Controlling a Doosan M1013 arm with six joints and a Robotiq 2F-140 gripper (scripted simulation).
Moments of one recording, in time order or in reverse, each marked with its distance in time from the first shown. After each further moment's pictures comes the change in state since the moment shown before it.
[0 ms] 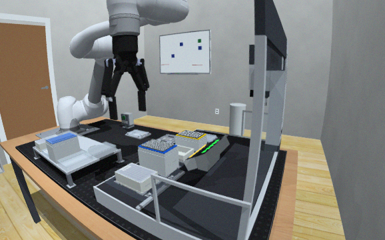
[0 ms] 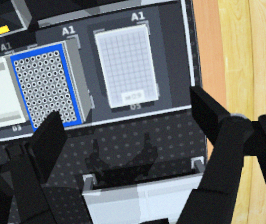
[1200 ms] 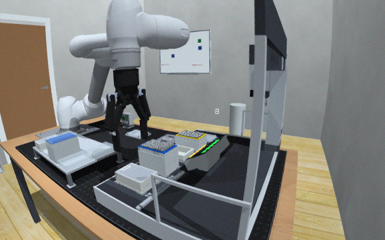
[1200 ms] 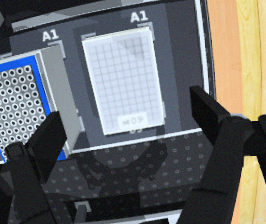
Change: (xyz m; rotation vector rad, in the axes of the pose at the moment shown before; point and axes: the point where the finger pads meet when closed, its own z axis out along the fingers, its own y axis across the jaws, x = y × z) arm 0.004 0.004 0.096 0.001 -0.003 0.000
